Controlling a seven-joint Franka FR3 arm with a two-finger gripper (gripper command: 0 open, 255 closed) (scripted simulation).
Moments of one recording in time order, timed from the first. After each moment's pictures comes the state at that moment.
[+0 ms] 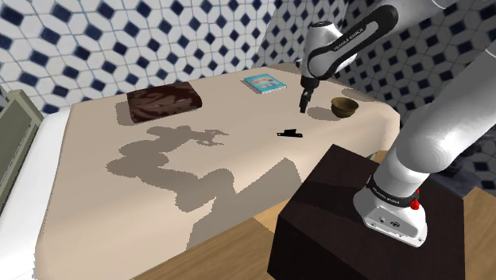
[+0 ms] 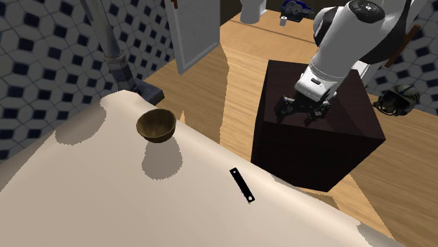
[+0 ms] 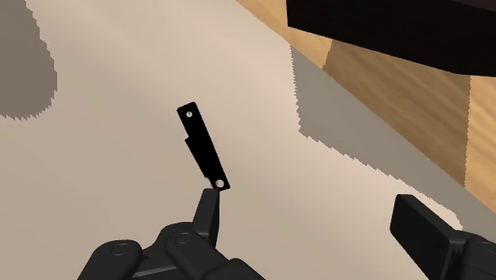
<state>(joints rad) -0.05 -0.23 -0.33 -2.59 -0.30 2.44 -0.40</state>
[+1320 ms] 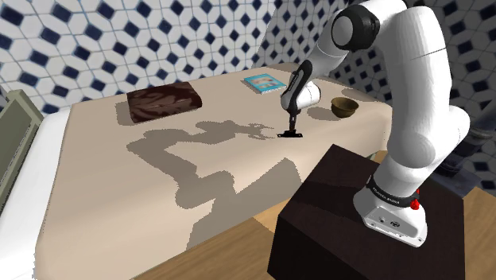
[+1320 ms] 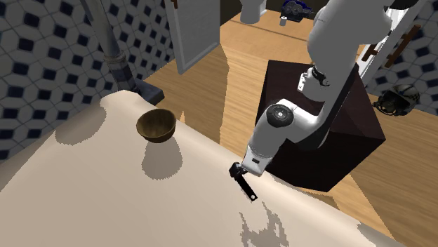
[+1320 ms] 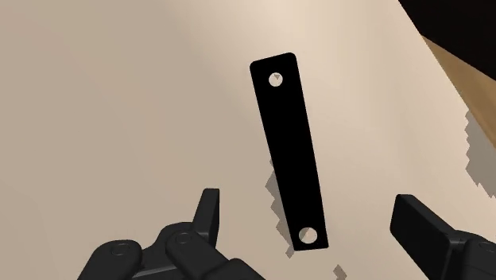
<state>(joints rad) -0.28 0.63 -0.21 -2.14 0.05 2.85 -0.99</state>
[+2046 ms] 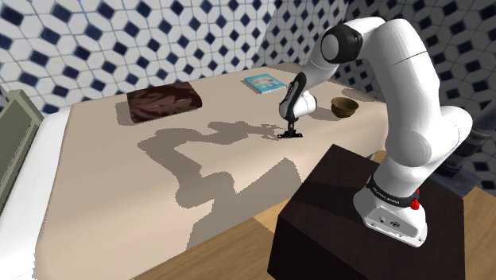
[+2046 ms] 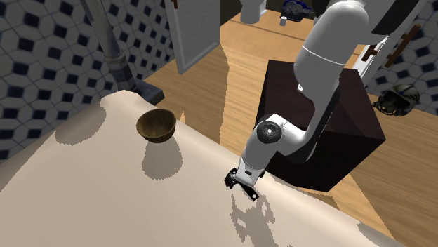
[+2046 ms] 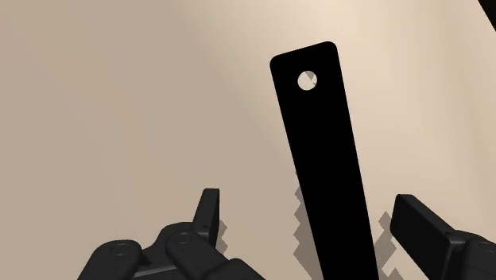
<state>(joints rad) -0.33 0.80 -0.17 -2.01 0.06 2.90 -1.02</state>
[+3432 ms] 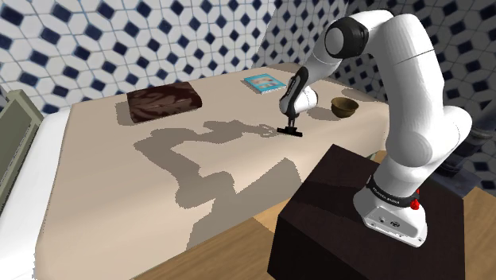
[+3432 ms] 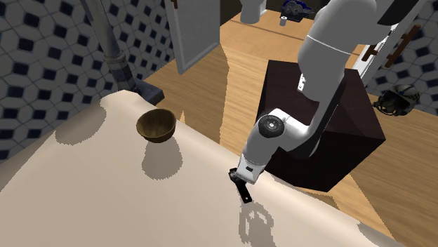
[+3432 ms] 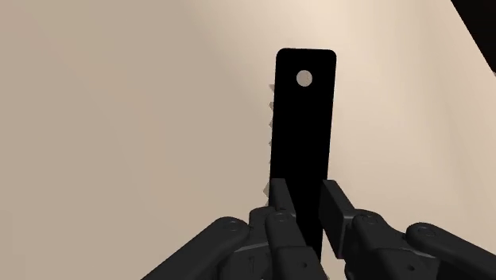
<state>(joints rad) -0.32 0.74 -0.18 -2.05 0.05 2.87 -1.02</state>
